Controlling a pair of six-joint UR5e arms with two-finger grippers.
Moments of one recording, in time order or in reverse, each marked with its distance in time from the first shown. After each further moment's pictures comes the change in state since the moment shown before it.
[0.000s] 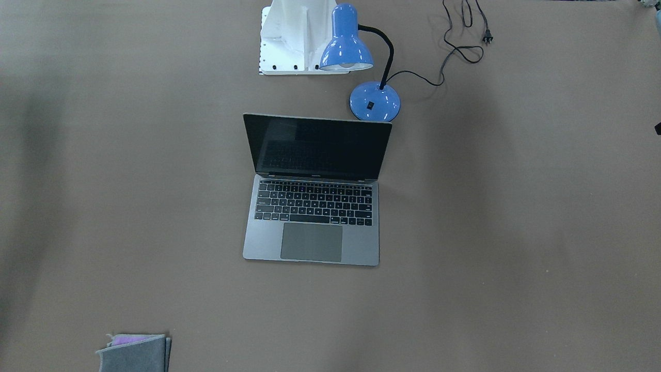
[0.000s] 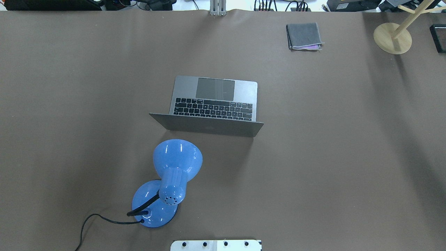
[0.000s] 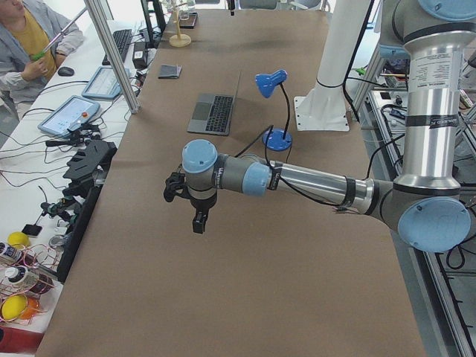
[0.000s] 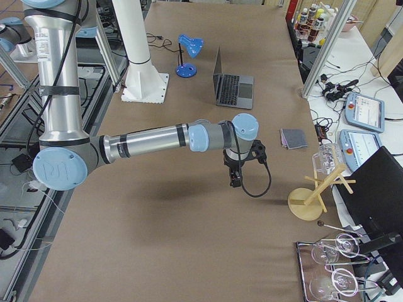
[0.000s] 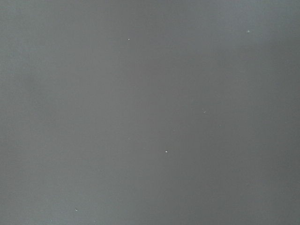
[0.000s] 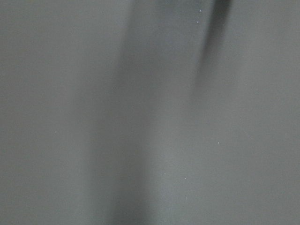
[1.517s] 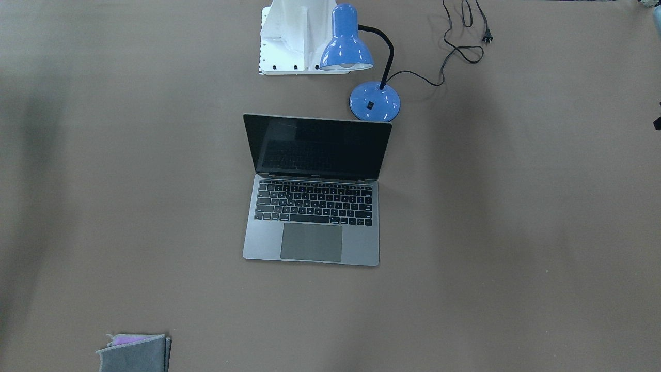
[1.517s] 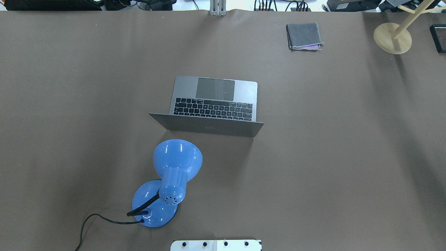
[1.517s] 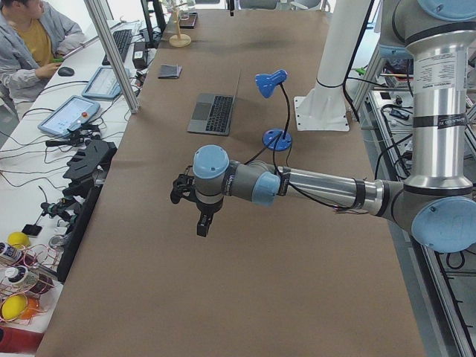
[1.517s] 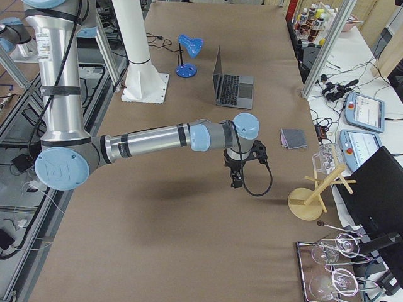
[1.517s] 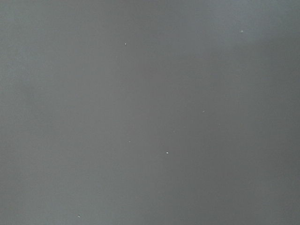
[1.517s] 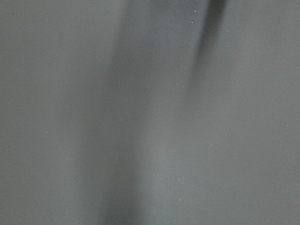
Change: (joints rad) left arm -0.001 0.064 -0.008 -0.125 -0.002 -0.002; right arm -0.008 0.006 -0.003 0.000 -0.030 0.001
